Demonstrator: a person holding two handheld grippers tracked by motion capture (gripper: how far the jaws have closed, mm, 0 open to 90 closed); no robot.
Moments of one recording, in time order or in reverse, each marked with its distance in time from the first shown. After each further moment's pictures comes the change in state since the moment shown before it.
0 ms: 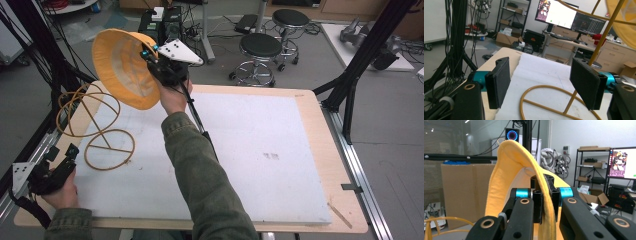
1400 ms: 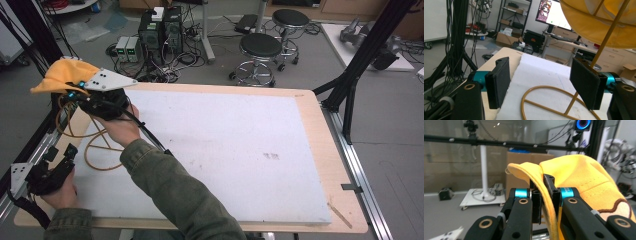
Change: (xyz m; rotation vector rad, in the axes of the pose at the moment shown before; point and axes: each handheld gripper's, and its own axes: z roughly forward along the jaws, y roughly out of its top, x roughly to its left) left arm 0.003 0.000 0.000 -0.004 0.005 -0.021; right arm 0.130 -0.024 0.025 0.089 0.443 0.003
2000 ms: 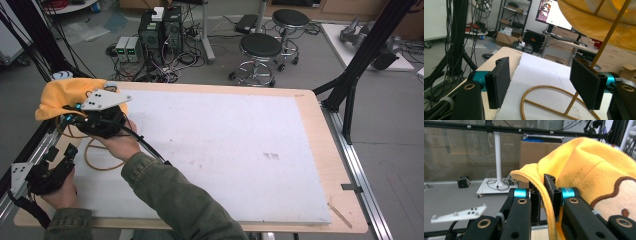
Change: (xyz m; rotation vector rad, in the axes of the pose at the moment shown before) left arm 0.000 0.000 0.001 0.003 0.000 -0.007; right arm 0.020 -0.031 0.001 0.073 0.093 0.011
